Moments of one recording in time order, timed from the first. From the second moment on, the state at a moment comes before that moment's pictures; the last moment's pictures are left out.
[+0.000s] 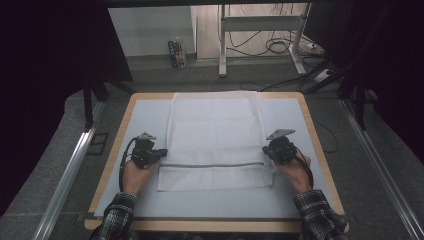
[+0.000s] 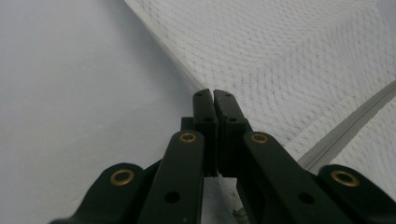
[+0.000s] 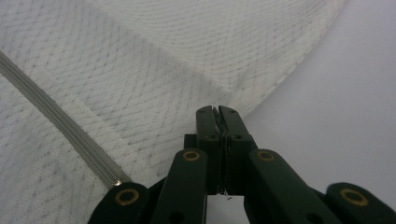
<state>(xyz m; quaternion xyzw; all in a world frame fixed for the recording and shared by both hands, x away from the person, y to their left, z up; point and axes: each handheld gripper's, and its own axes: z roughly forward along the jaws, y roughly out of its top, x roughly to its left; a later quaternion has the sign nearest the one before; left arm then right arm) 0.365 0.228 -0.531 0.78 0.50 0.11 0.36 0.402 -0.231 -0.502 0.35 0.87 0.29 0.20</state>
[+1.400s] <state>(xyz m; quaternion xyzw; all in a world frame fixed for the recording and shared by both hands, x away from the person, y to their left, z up) 0.308 0.212 -0.526 0.82 0.45 0.09 0.33 0.336 -0.260 -0.498 0.34 0.88 0.29 0.13</state>
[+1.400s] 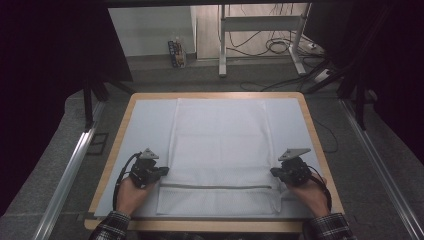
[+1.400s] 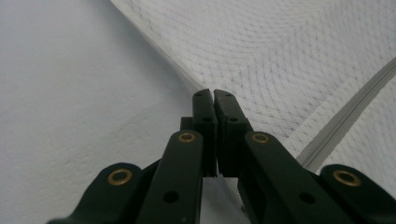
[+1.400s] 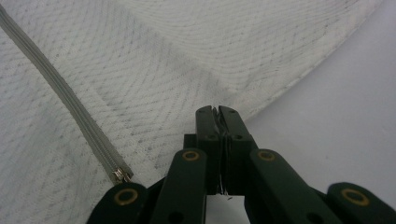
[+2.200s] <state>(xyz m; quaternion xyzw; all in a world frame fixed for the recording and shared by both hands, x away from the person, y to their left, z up) 0.293 0.207 -0.524 0.82 0.43 0.15 0.35 0.328 -0.261 -0.495 0.34 0.87 0.32 0.15</state>
